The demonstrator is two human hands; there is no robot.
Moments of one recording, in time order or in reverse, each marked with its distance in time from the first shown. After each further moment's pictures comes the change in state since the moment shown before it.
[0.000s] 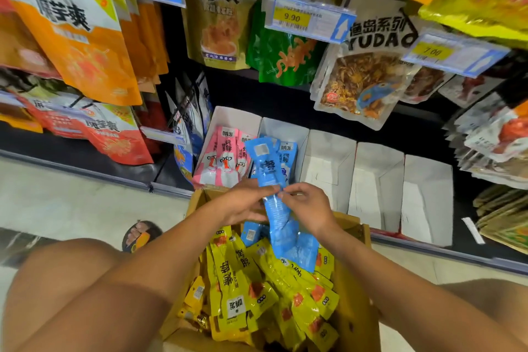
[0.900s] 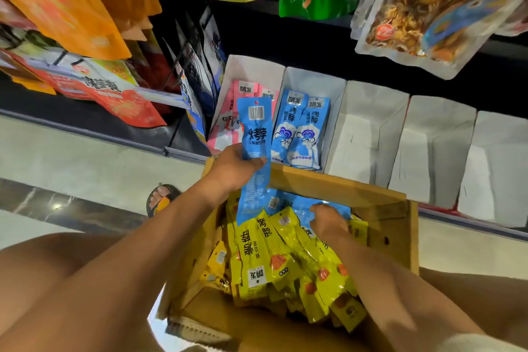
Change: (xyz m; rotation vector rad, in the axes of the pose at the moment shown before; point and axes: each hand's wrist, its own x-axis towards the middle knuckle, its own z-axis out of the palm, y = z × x) left_hand 0.021 -0.020 -0.047 0.321 0.458 0.033; right_hand 0.037 0.201 0.040 -0.983 -0.389 0.192
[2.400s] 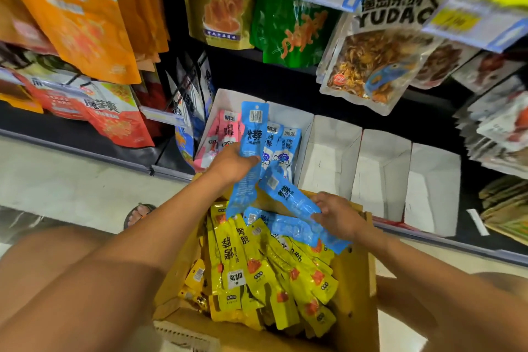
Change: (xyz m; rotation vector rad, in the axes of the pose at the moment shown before) left_hand -0.027 0.045 -0.003 0.031 -0.010 0.155; right_hand -0.119 -0.001 -0.152 0.226 0.125 -0.253
